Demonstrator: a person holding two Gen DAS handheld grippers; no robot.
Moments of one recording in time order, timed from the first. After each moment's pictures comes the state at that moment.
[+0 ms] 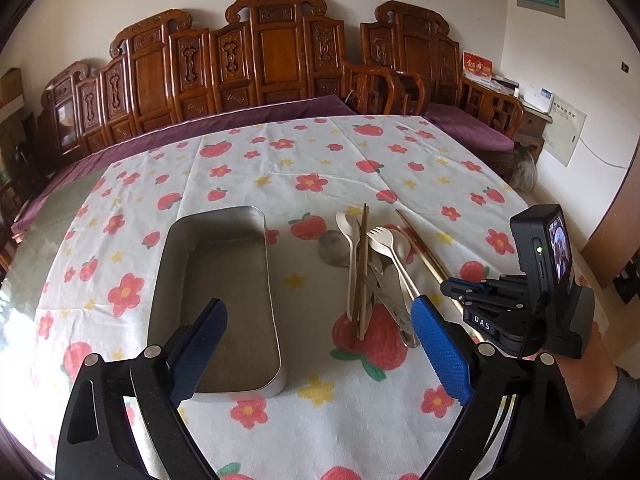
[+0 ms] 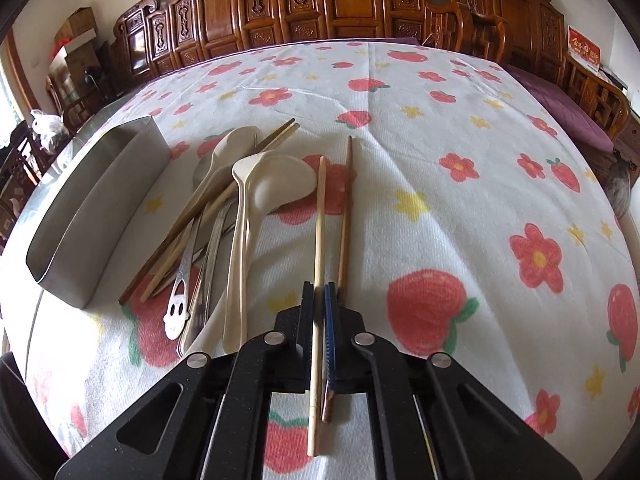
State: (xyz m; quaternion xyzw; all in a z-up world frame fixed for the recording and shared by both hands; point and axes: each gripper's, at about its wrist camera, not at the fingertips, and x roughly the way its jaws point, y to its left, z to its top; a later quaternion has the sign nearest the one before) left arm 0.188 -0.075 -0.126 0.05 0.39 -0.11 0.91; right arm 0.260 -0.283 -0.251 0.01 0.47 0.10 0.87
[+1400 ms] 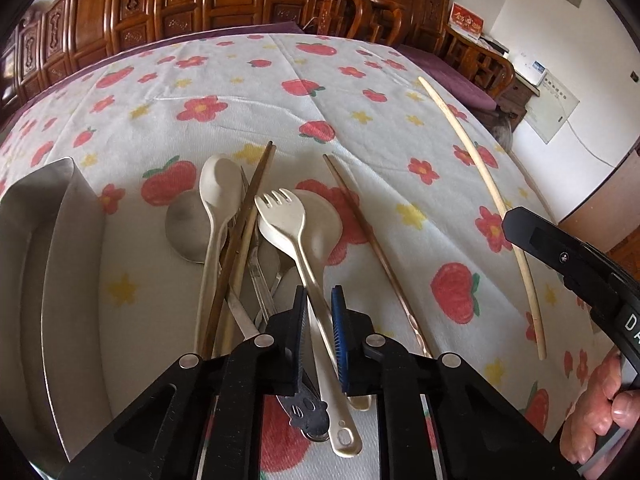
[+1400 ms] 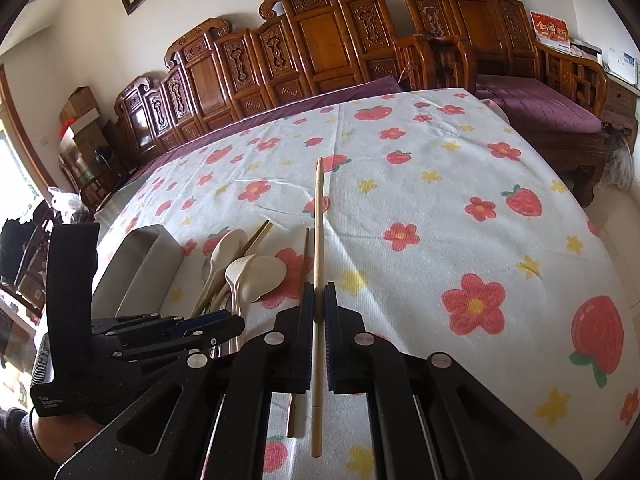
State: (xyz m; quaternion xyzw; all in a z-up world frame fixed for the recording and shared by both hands) left arm 0.281 -0.172 -0.217 0.00 0.50 -0.18 0.85; right arm 0.261 -0.347 -0.193 0.11 0.40 0.11 0.90
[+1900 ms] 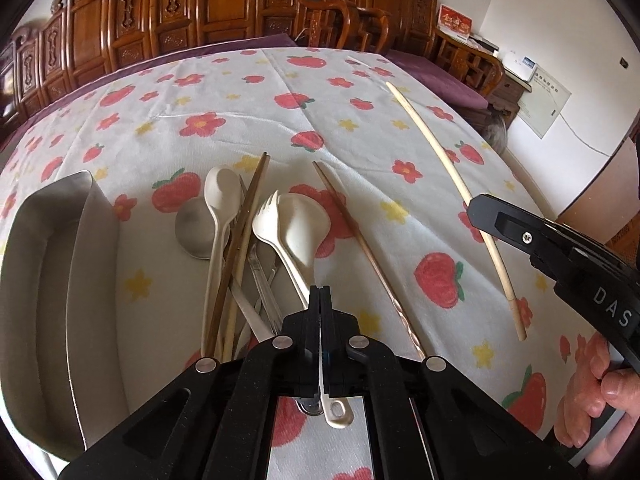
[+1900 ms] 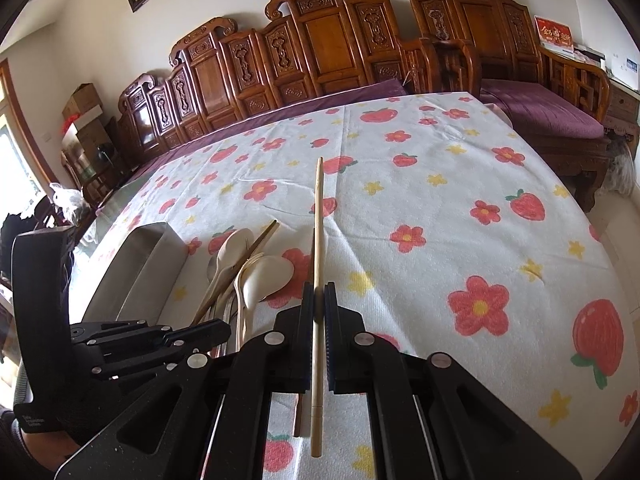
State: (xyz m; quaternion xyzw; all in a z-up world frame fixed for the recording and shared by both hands) left arm 0.264 -0.172 -0.199 0.02 0.48 -0.18 0.86; right arm 0.259 -0.342 -0.190 0.11 0.39 0.12 0.91
